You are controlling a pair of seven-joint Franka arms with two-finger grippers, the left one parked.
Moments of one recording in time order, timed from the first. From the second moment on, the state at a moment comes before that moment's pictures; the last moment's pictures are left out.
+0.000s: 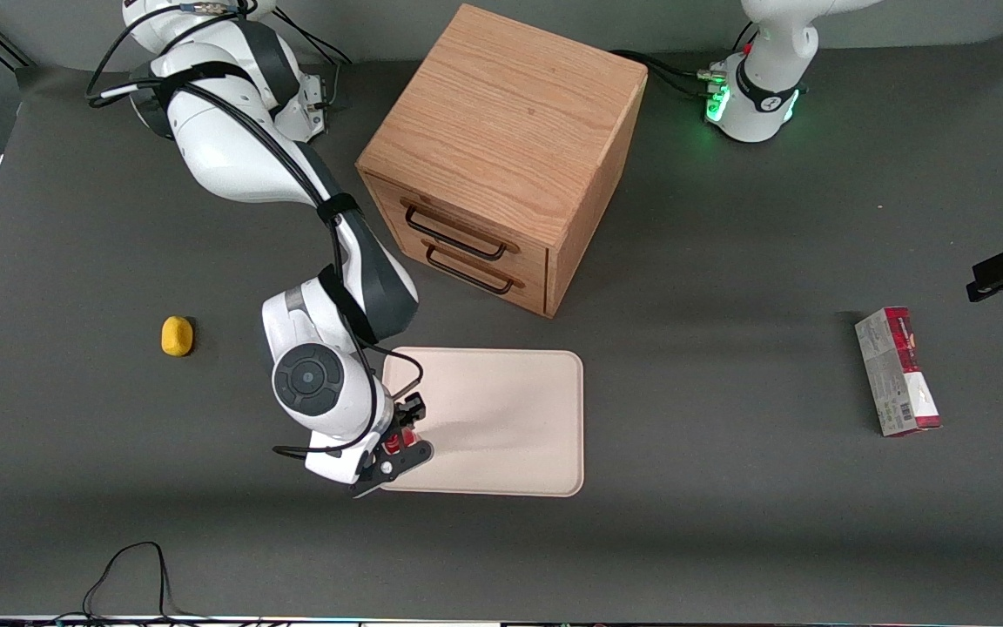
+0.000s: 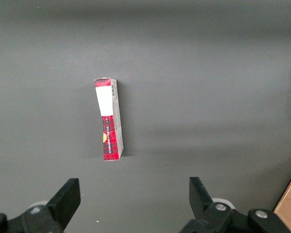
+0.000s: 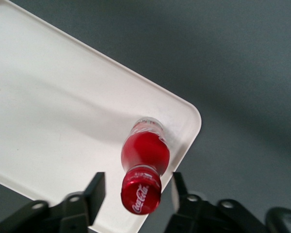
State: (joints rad) arm 0.46 0.99 -0.05 -0.81 0.03 1.81 -0.03
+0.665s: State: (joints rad) arm 0.46 0.82 -0.06 -0.76 0.02 1.59 -0.03
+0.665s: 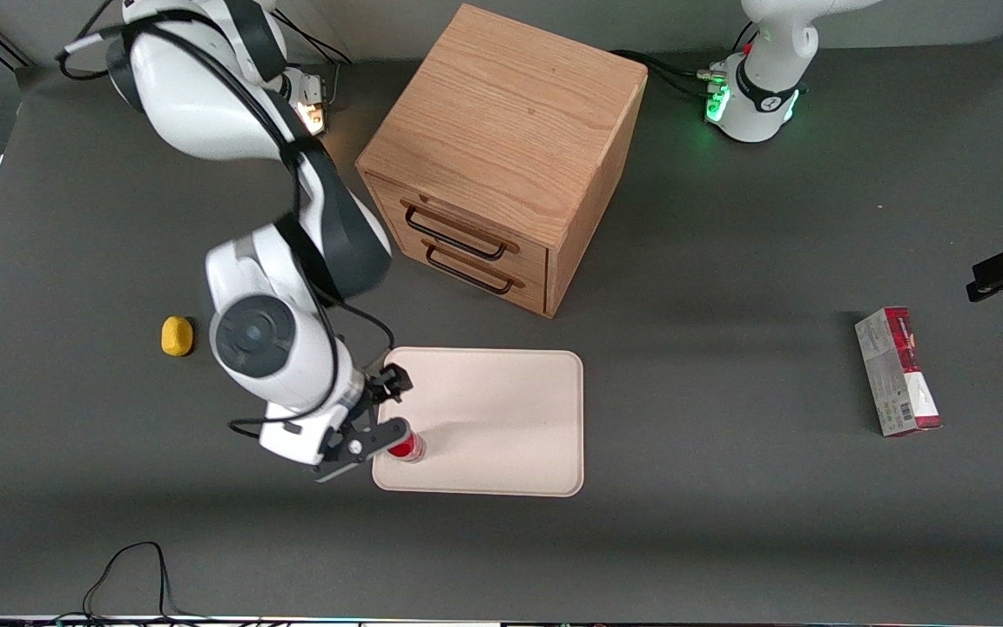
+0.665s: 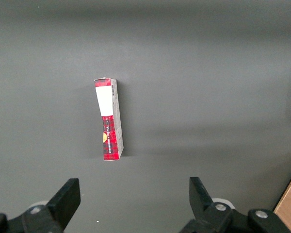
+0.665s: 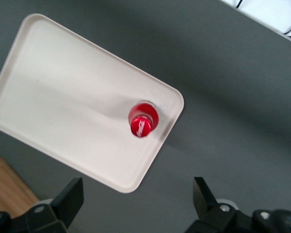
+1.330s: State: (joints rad) arm 0.28 0.25 -0.08 -1.23 0.02 1.43 -0.03
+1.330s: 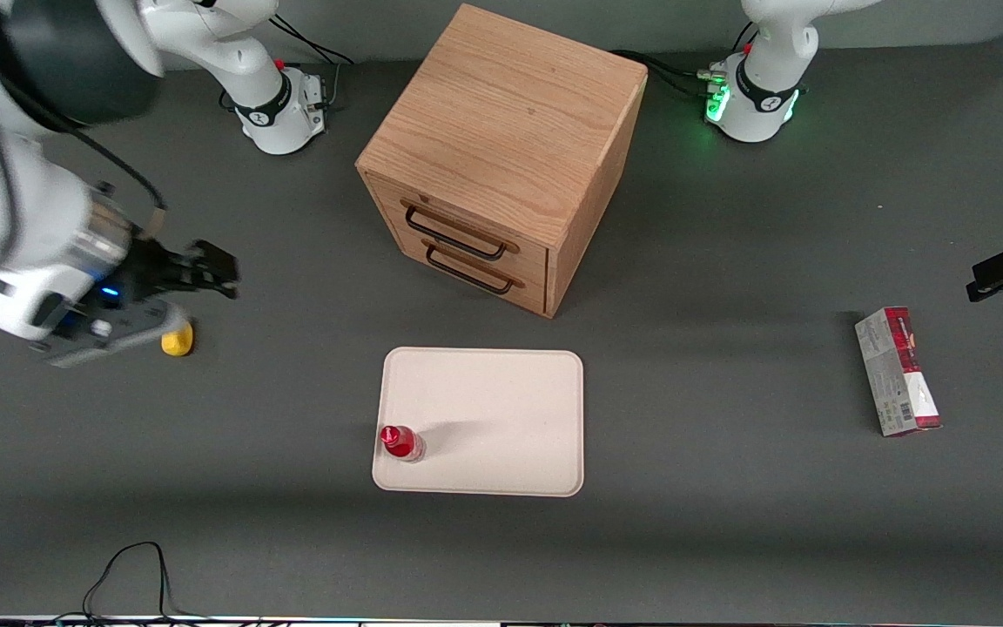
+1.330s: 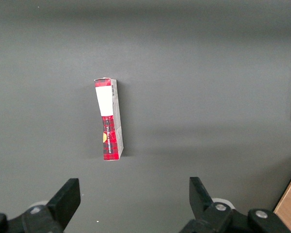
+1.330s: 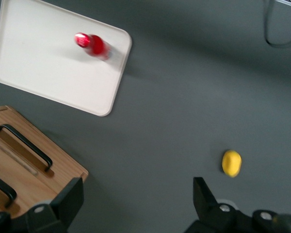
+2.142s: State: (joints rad) arm 0.06 -0.01 -0.08 -1.63 -0.03 1.63 -0.04
